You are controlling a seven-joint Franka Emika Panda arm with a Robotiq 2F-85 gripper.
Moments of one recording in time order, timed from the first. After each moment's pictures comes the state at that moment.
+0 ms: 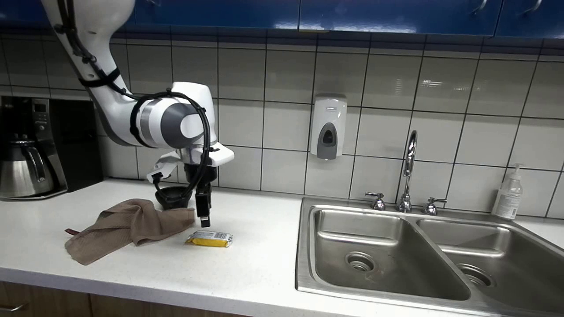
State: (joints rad) arm -0.16 0.01 -0.01 -2.57 -0.04 2.72 0.97
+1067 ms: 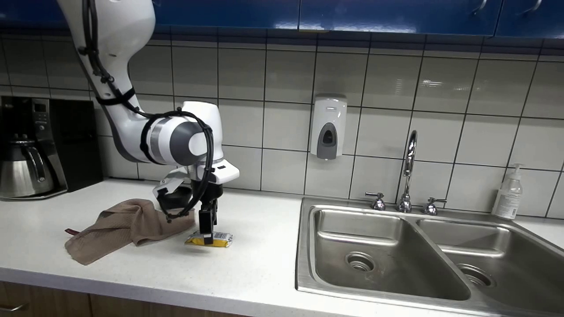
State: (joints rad) arm -0.09 0.12 -0.11 -2.55 -0.04 2.74 1.02
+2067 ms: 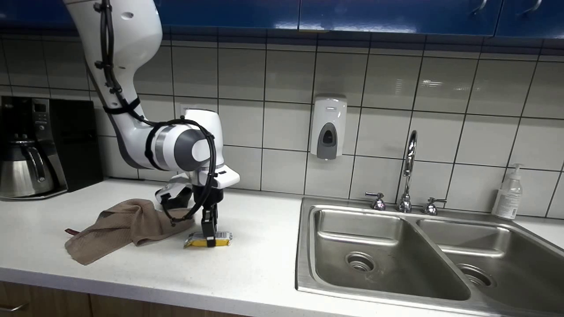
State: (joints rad) arm -0.03 0.20 -0.16 -2.50 -0.04 2.75 1.02
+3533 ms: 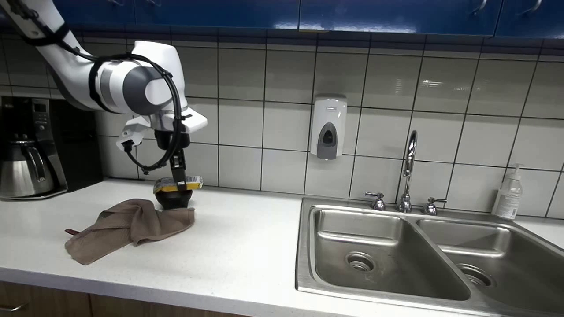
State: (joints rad) arm 0.02 -0.20 -0.02 -2.60 0.08 2.69 0.89
